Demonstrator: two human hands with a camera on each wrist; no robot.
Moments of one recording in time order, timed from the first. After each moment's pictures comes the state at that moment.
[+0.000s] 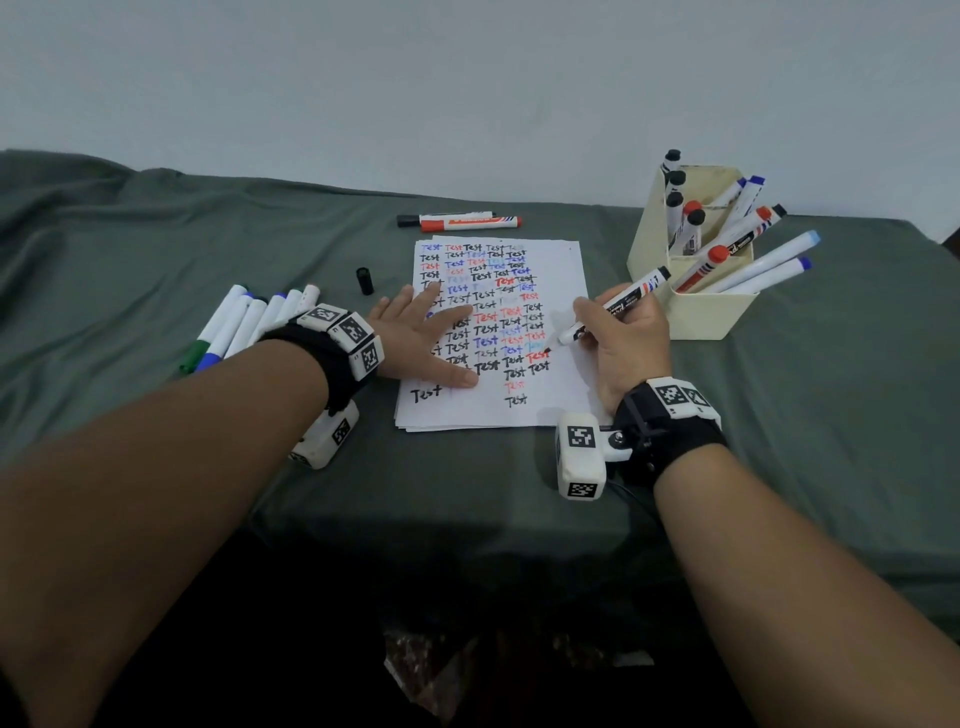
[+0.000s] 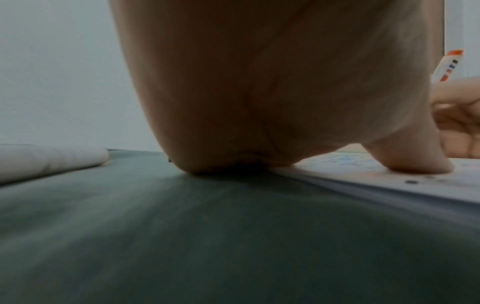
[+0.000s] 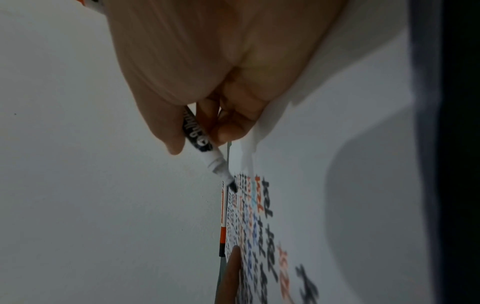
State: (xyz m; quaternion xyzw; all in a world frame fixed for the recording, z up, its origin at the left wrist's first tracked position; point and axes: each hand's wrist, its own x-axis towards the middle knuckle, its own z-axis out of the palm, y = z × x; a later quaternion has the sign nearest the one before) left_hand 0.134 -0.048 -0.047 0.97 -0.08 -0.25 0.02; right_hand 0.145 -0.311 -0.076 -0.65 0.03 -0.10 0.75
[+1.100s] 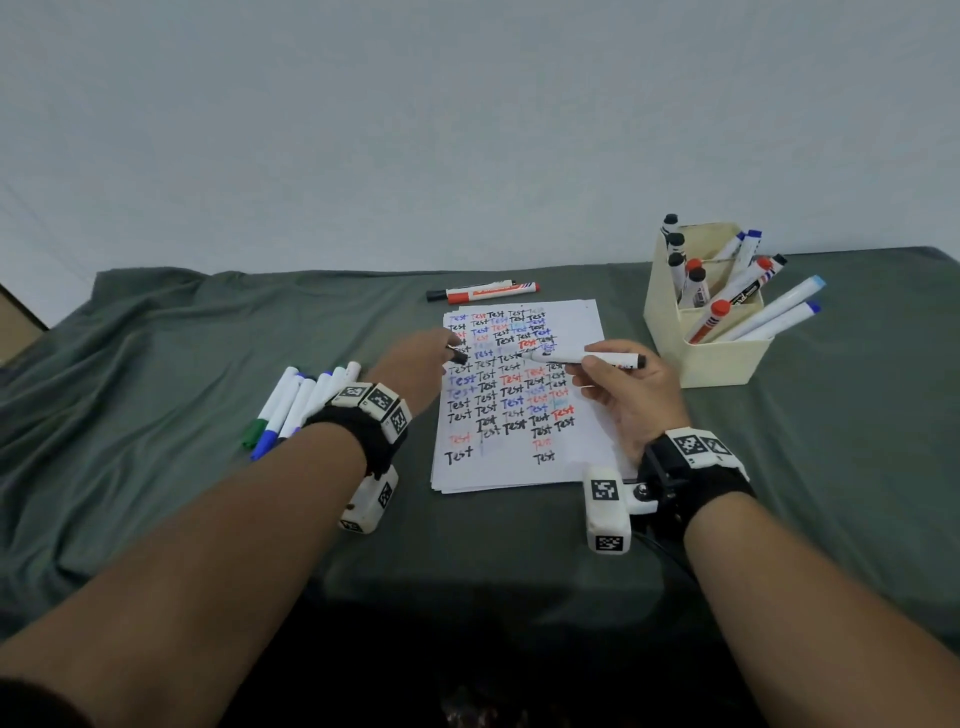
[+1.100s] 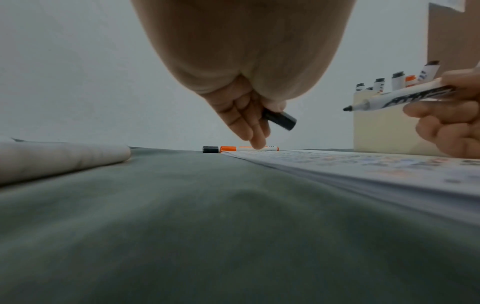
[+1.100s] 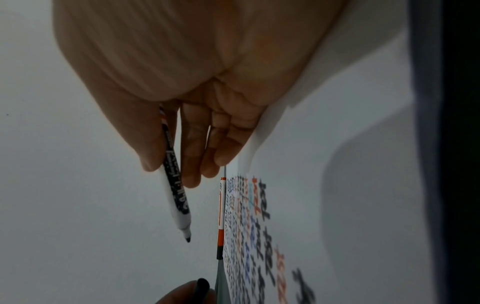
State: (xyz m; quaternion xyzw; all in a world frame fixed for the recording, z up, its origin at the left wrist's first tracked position) left_hand 0.151 -0.042 -0.027 0.99 0.00 0.04 0.12; right_hand 0.135 -0.310 -0.065 -0.58 -0.01 -0.01 0.82
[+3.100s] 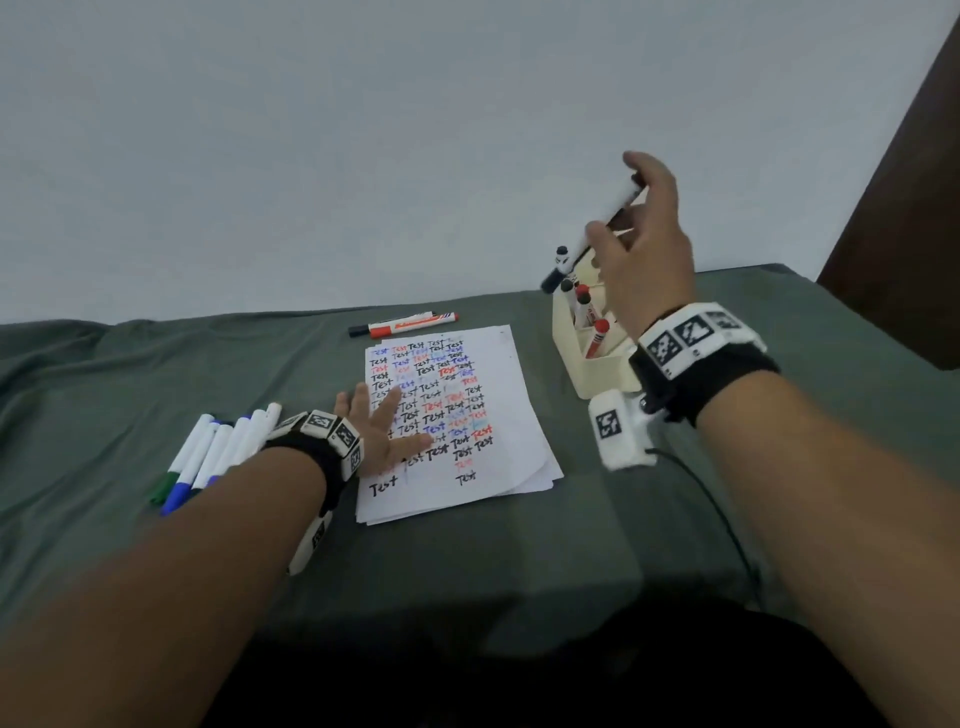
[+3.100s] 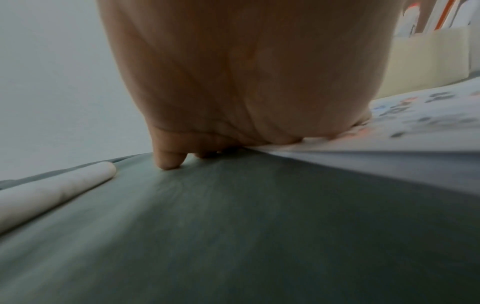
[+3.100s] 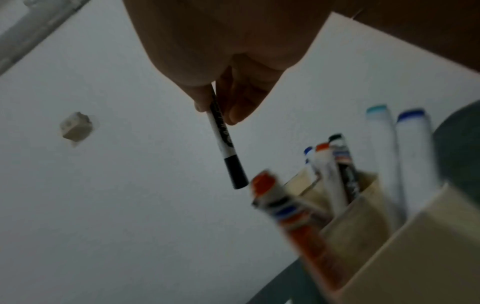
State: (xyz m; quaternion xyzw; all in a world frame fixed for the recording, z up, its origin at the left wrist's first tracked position) left_hand 0.141 -0.056 -0.060 0.98 0.03 -0.22 -0.01; right_hand 0.152 -0.384 0.084 -0.78 -0.07 -0.30 0.54
